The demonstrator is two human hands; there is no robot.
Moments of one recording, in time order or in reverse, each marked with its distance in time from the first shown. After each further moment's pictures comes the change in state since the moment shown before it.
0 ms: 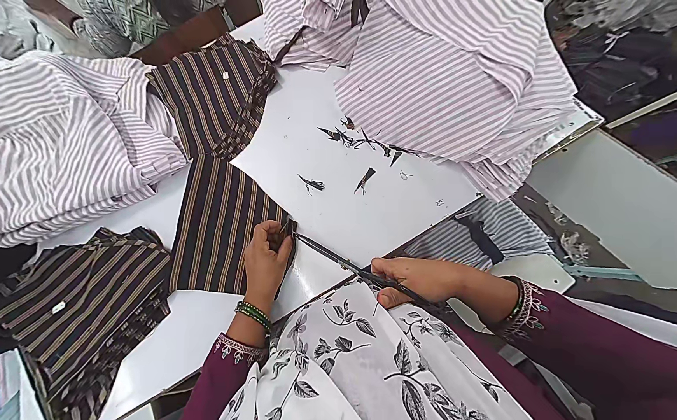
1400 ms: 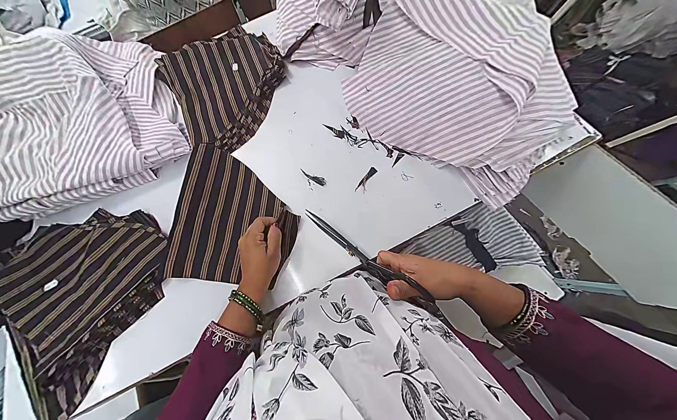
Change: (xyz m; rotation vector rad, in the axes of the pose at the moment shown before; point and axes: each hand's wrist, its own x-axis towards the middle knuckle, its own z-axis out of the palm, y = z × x) left_hand 0.000 -0.001 -0.001 0.020 0.090 0.043; right_hand -0.009 0.019 0.001 0.096 0.073 -0.061
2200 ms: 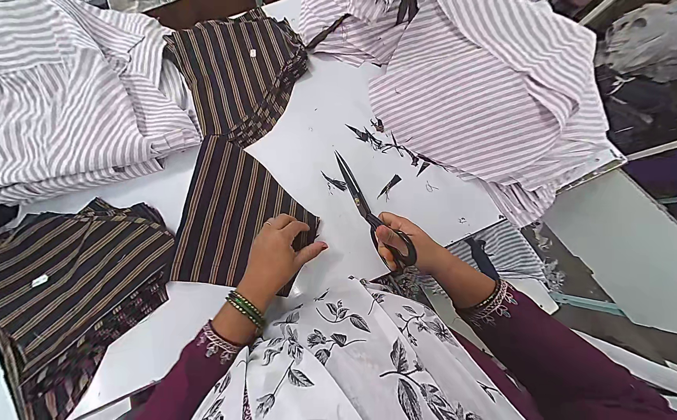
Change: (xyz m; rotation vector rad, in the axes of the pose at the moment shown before) left_hand 0.024 0.009 -0.024 0.149 -0.361 0.151; right_hand 0.061 -0.029 -0.013 0.526 0.413 -0.159
